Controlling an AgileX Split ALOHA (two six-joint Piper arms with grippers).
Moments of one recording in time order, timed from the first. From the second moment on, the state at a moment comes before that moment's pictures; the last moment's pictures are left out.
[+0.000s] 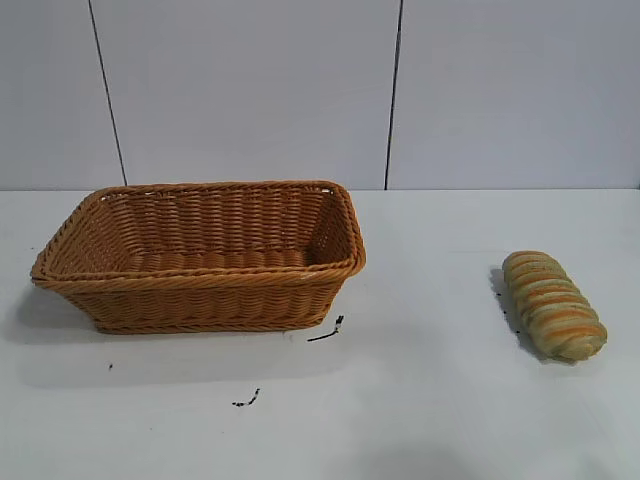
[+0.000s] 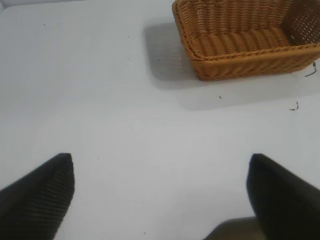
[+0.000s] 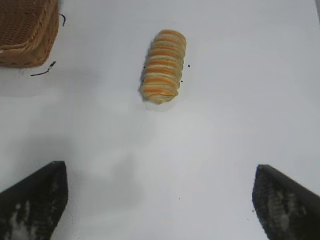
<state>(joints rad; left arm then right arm) -0.04 -0.01 -0.50 0.00 1.07 0.07 0.02 1.06 -0.86 0.06 0.94 -0.01</state>
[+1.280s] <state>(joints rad) -0.04 -0.01 -0.50 0.00 1.07 0.07 0.04 2.15 -1.47 0.07 0.95 0.00</state>
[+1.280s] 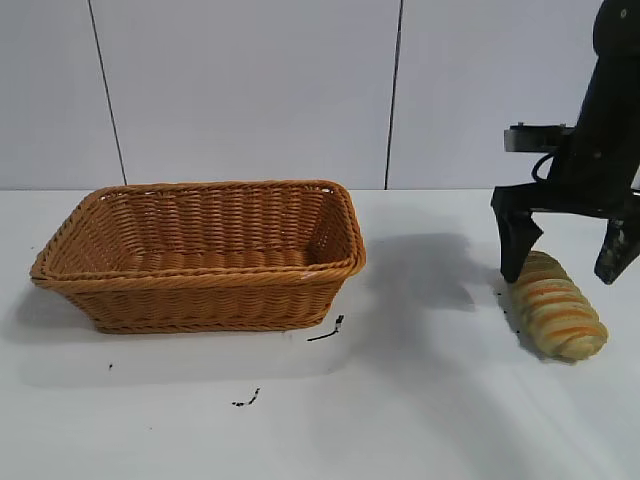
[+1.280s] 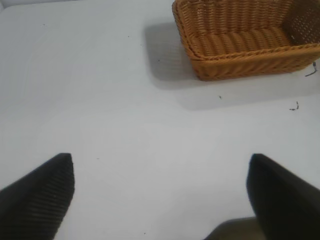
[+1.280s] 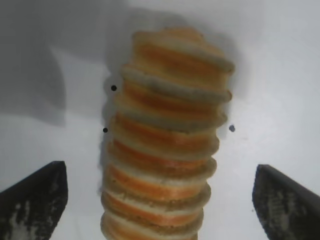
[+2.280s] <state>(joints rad) -0.04 -0.01 -0.50 0.00 1.07 0.07 0.07 2.18 -1.47 0.04 0.91 0.00</state>
